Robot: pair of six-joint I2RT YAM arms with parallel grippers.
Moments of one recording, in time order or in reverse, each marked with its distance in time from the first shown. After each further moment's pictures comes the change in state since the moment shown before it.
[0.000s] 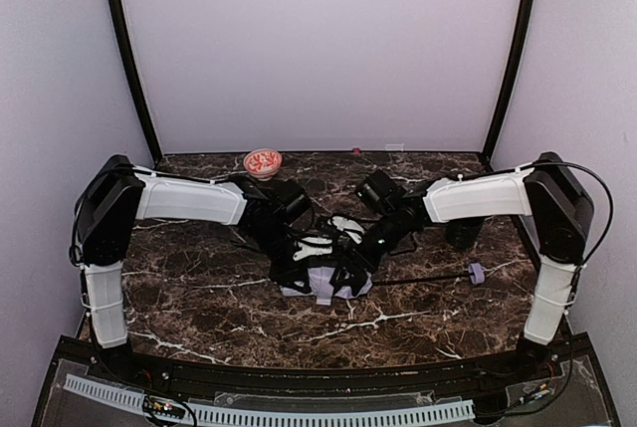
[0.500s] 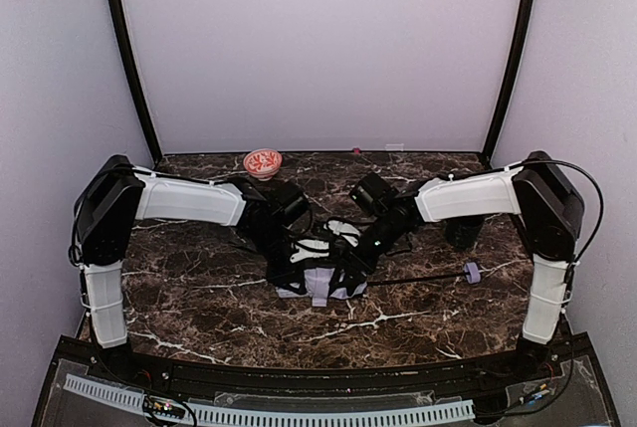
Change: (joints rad) left arm 0.002 -0.001 -0.016 -0.017 -0.040 -0.002; right arm 0.005 0.071 0.057 -0.042 0.016 -0.072
